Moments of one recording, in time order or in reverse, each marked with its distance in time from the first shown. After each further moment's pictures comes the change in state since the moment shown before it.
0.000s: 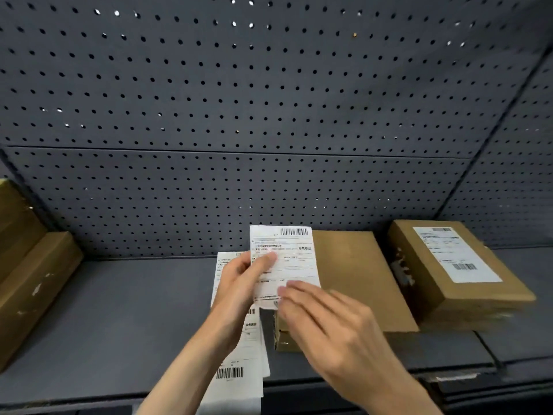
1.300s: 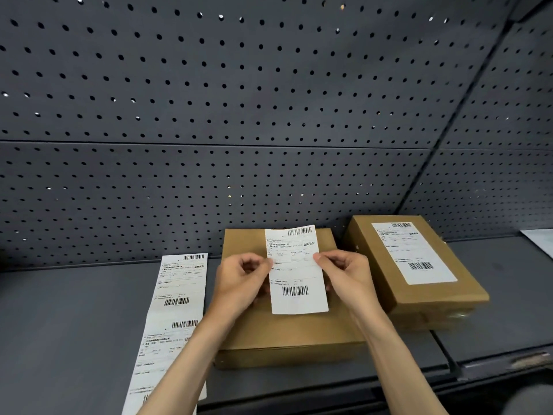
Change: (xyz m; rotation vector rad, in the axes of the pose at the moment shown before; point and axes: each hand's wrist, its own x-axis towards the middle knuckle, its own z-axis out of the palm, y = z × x) left_hand 0.082 -0.073 0.081 0.446 0.099 -0.018; right_hand -0.067 0.157 0.051 0.879 0.084 1.433
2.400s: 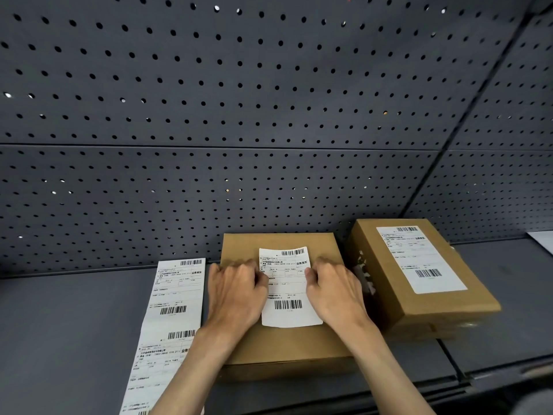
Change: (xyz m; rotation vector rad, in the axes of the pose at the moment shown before) left_hand 0.013 -0.009 0.006 0.902 0.170 0.310; right_hand 0.002 -0.001 0.025 -1.028 -0.010 -0.262
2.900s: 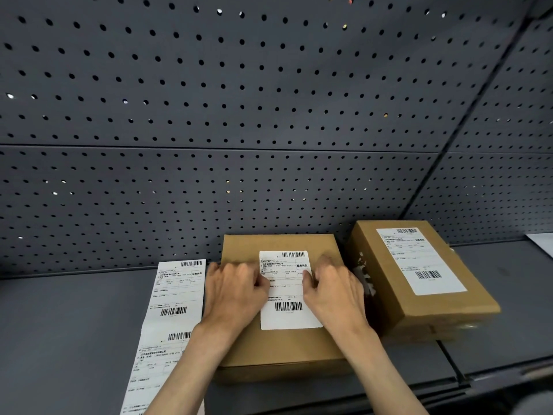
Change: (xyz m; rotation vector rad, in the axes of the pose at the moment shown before) left_hand 0.003 -0.001 -0.009 0.106 -0.039 0.029; right_hand -0.002 0.002 0.009 -0.023 0.143 -0.042
